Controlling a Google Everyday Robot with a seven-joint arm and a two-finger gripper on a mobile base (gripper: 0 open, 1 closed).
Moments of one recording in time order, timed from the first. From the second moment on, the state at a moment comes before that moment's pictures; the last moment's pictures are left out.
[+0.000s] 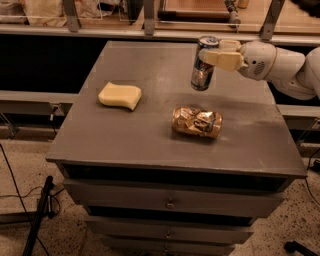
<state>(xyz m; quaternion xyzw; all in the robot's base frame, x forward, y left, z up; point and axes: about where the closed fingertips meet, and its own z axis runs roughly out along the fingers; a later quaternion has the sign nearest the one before) 0.657 -0.148 0.972 -0.37 0.55 0.45 0.60</state>
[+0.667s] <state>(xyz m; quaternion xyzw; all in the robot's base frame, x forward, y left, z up) 0.651 -0.160 0.953 -0.41 0.55 0.40 0.61</state>
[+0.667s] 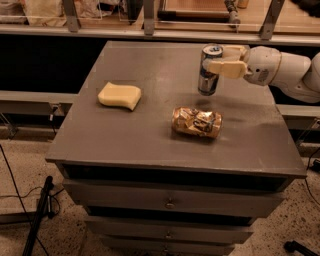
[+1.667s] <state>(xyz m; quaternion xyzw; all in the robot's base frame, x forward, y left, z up) 0.651 -0.165 0.931 -0.39 0.56 0.41 0.60</state>
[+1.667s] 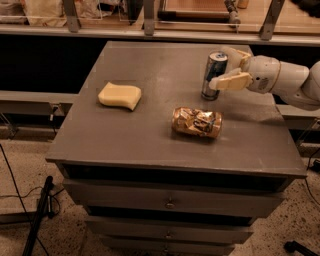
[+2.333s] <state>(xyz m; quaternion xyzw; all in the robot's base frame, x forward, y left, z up) 0.658 -0.182 0.952 -0.39 0.56 0.39 0.61</state>
